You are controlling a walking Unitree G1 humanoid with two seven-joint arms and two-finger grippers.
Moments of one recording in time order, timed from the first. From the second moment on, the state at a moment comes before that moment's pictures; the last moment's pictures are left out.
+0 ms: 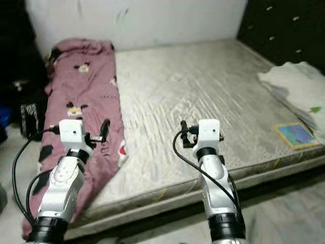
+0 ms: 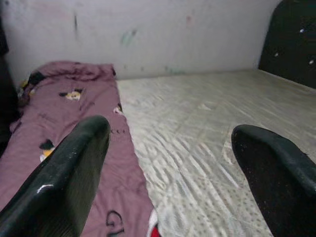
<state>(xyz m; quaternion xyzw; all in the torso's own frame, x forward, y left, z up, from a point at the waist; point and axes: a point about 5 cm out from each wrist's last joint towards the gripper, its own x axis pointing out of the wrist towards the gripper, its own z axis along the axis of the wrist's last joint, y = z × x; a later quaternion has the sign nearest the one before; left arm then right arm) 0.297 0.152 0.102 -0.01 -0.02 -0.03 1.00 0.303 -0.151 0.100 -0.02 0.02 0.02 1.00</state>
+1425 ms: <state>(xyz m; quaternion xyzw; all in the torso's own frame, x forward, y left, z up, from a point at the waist) 0.281 0.158 0.084 0.06 0.04 -0.08 0.99 0.307 -0.123 0.099 -0.03 0.00 0.09 1.00</state>
